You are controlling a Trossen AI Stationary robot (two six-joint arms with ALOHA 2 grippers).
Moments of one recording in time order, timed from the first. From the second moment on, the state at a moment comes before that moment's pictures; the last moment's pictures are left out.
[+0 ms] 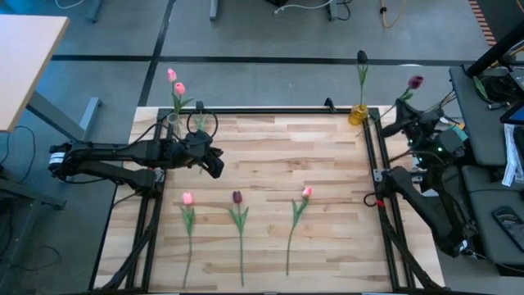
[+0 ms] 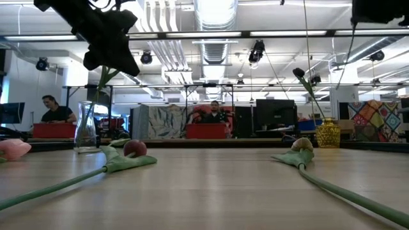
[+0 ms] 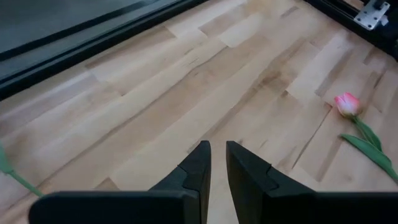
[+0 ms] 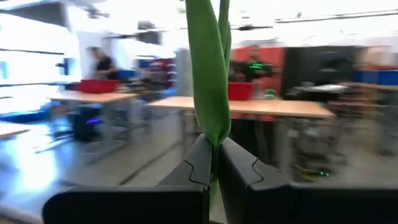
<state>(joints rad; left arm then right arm) 0.08 0.99 0.76 -0.50 -0.39 -0.58 -1.07 0.13 0.60 -0.28 0.11 -0.04</state>
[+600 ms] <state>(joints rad) 0.08 0.99 0.76 -0.45 -0.38 -0.53 -0.94 0.44 0.83 -0.42 -0.22 -0.09</state>
